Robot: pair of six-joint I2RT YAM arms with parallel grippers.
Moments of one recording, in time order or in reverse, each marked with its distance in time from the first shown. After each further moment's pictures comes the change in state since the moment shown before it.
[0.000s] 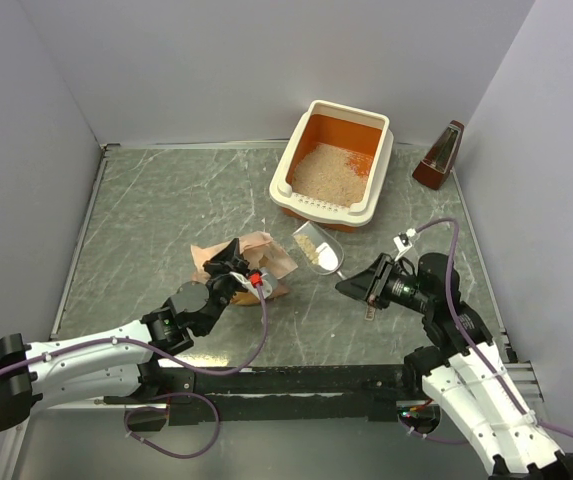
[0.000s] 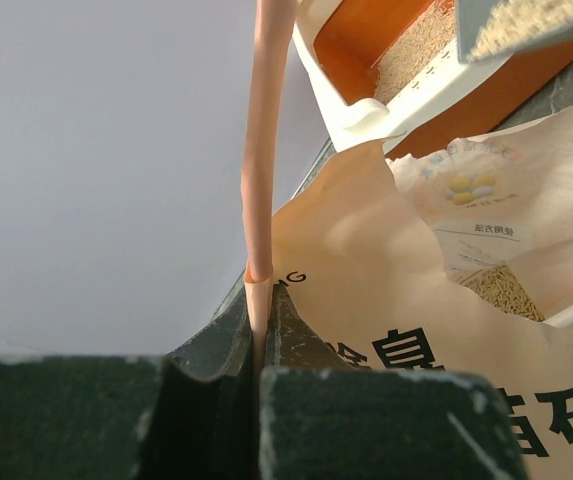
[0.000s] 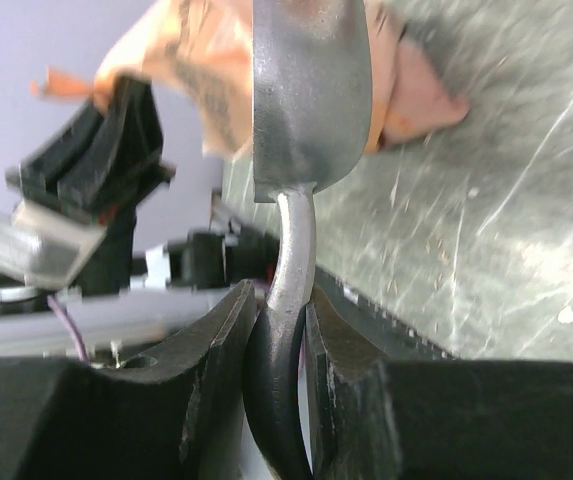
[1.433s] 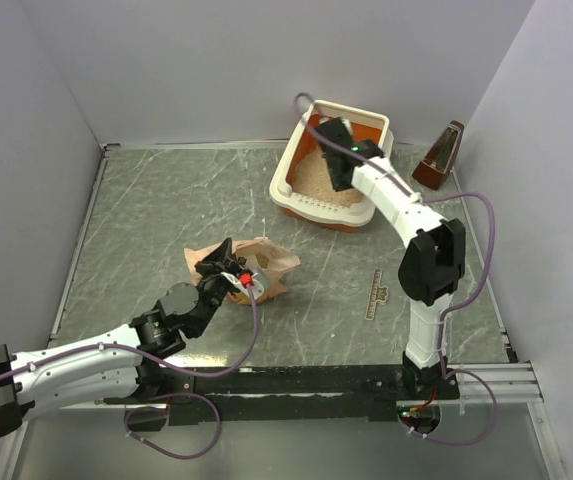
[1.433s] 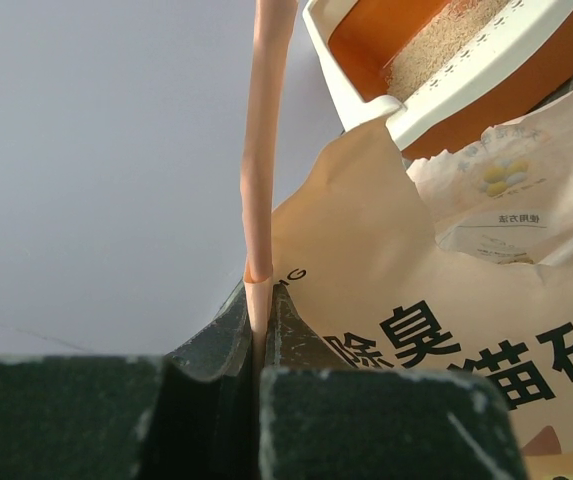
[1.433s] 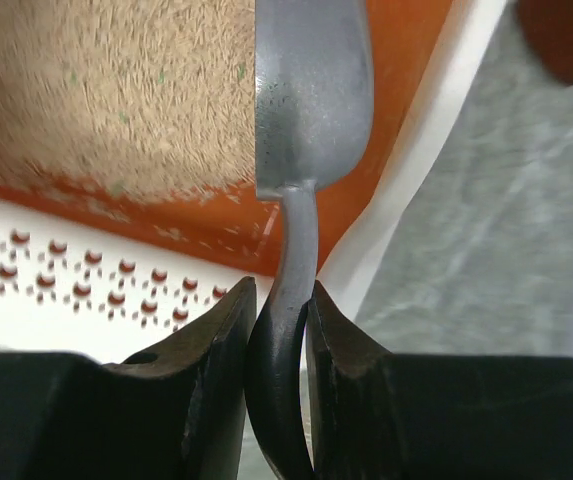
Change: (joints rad) left arm 0.001 -0.097 0.000 -0.072 -0.007 -0.004; right arm 0.075 1.440 1.366 -0.476 1.018 -0.807
